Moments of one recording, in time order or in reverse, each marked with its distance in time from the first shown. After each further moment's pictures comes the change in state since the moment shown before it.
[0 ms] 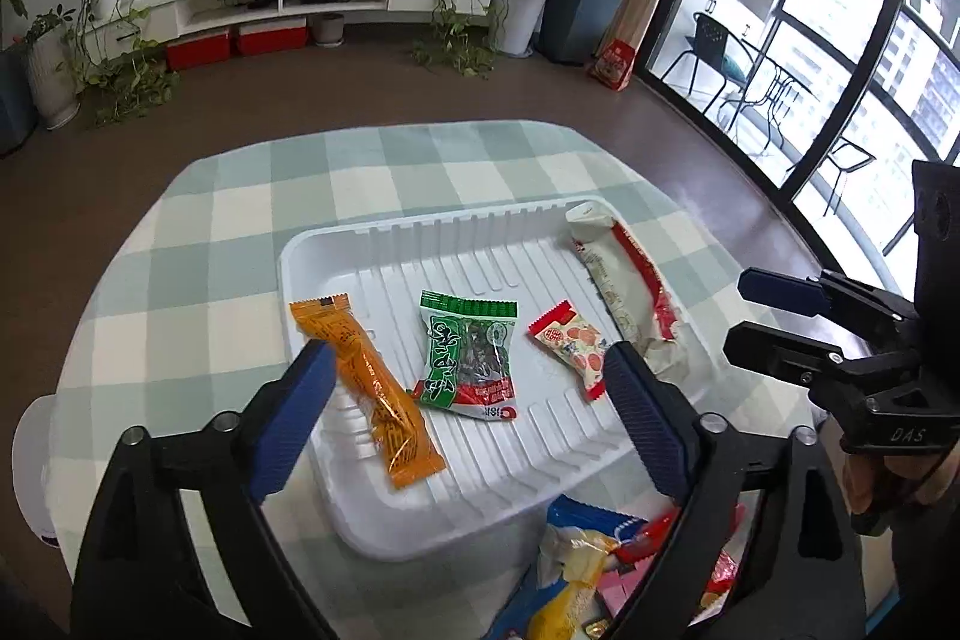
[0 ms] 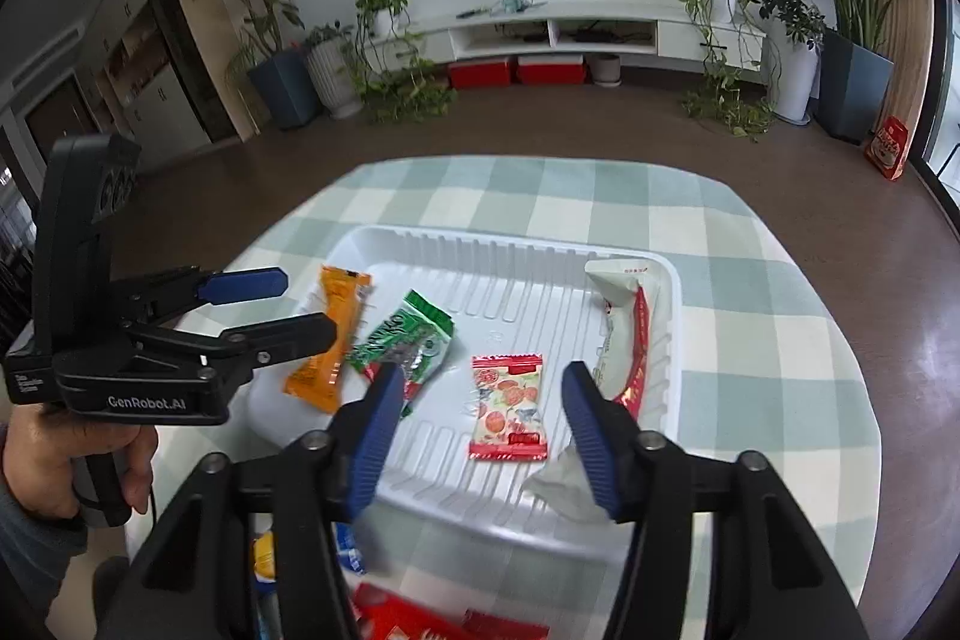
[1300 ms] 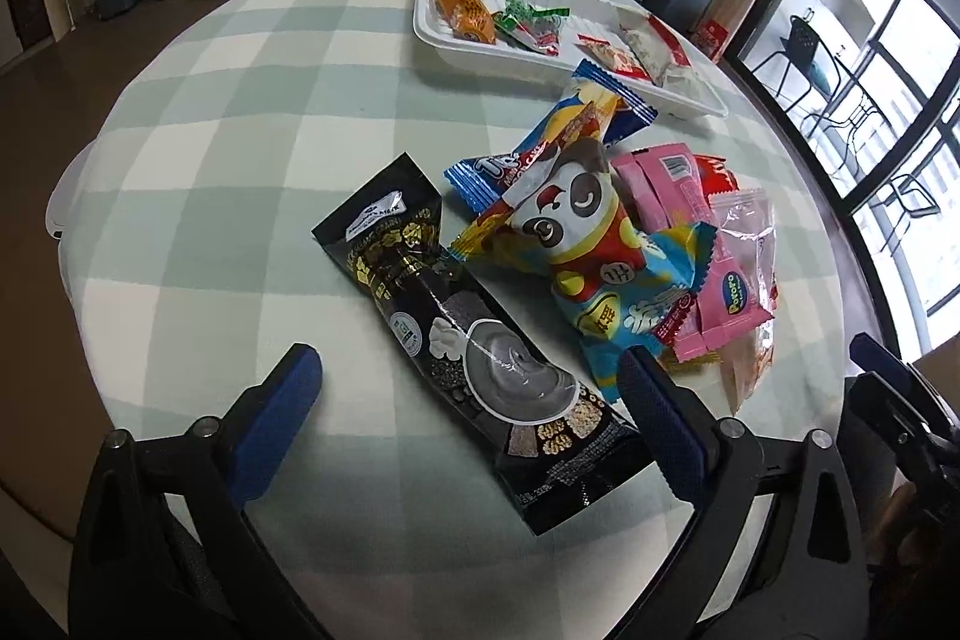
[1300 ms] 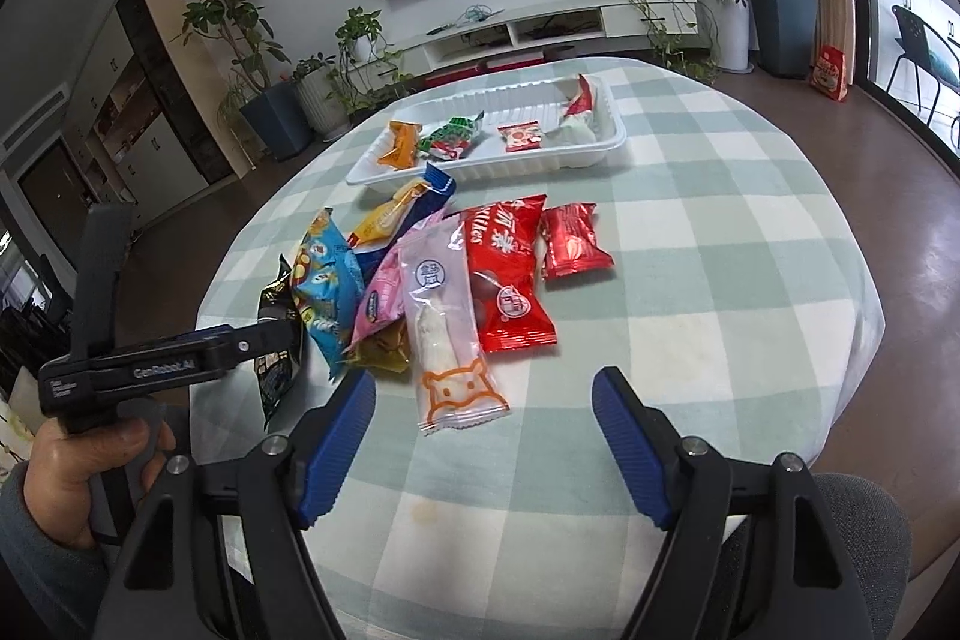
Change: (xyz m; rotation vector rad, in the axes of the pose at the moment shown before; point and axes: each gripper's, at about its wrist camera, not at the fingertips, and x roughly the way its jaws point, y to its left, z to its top) left arm -0.084 -0.040 -0.247 -0.225 0.134 0.166; right arm -0.112 0.051 -0.230 0.122 -0.044 -0.027
